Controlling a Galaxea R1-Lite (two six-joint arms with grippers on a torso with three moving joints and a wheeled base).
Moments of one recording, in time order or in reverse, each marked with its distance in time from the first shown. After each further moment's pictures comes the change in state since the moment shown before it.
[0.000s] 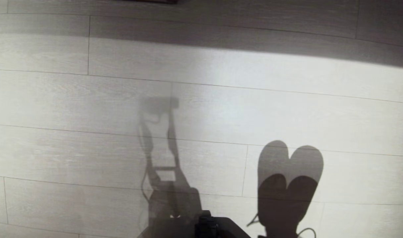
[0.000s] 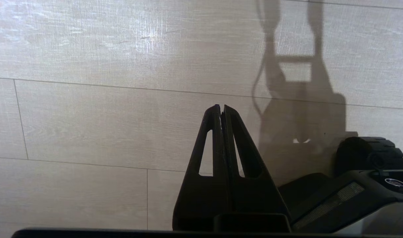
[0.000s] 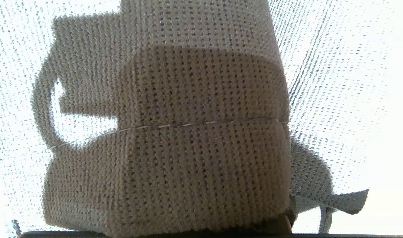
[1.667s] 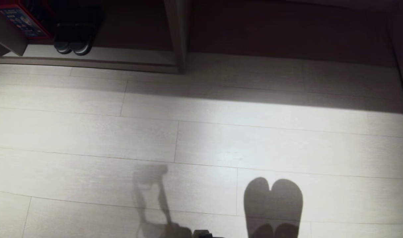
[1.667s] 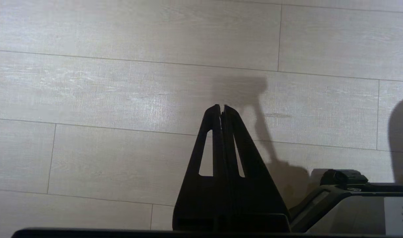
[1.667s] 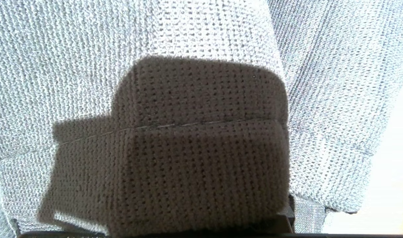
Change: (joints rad) left arm 0.000 -0.001 0.000 0.000 0.000 -0.003; right arm 0.000 0.002 0.000 0.000 0.000 0.000
